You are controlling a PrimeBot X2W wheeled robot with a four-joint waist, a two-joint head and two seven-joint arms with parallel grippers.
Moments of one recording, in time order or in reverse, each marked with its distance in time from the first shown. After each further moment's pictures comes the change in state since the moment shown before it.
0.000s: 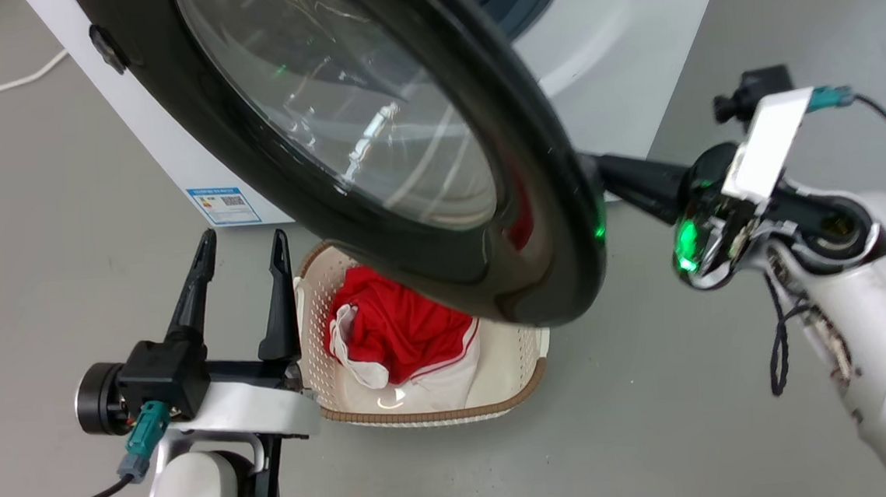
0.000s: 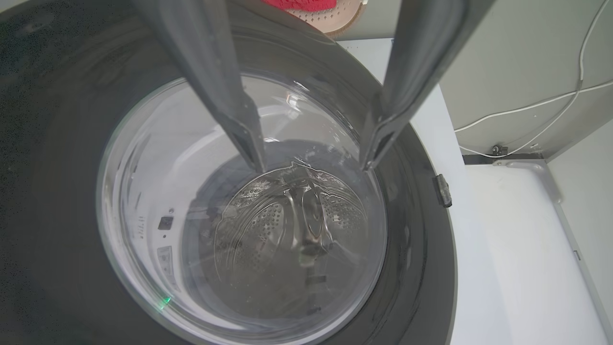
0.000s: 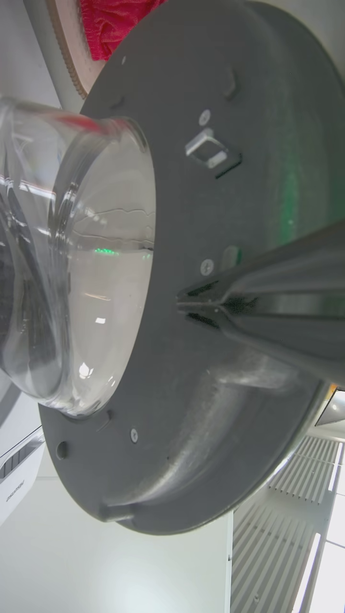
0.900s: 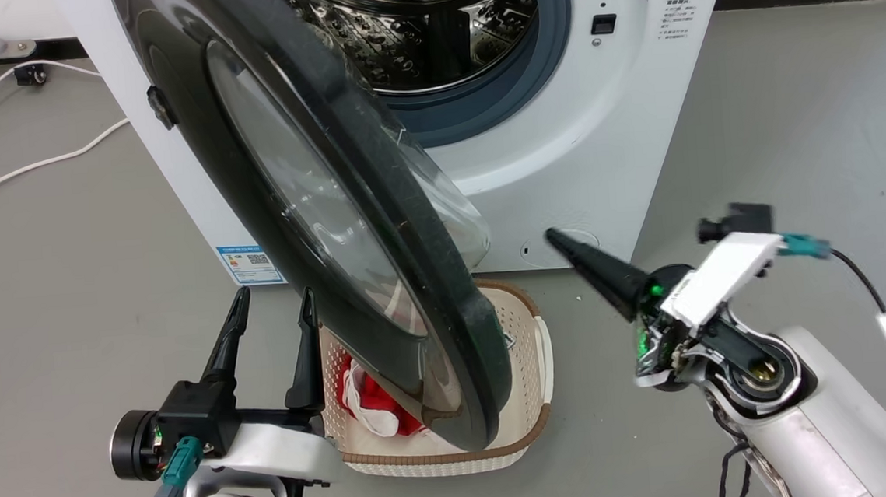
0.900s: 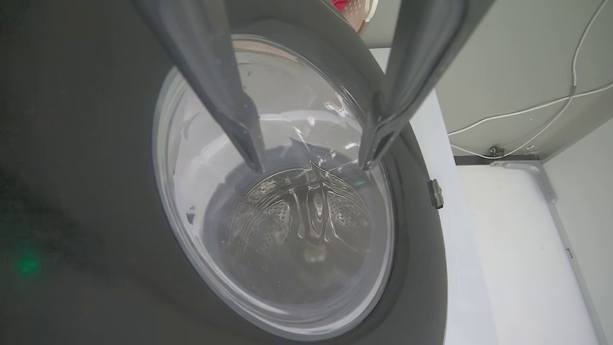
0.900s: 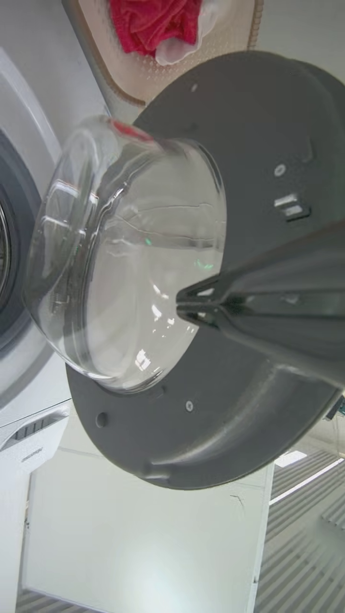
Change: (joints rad) left arm 0.087 0.000 -0.049 0.046 -0.012 0.017 0.000; right arm 0.303 0.092 0.030 -0.201 -0.141 0.000 -0.375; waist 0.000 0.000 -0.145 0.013
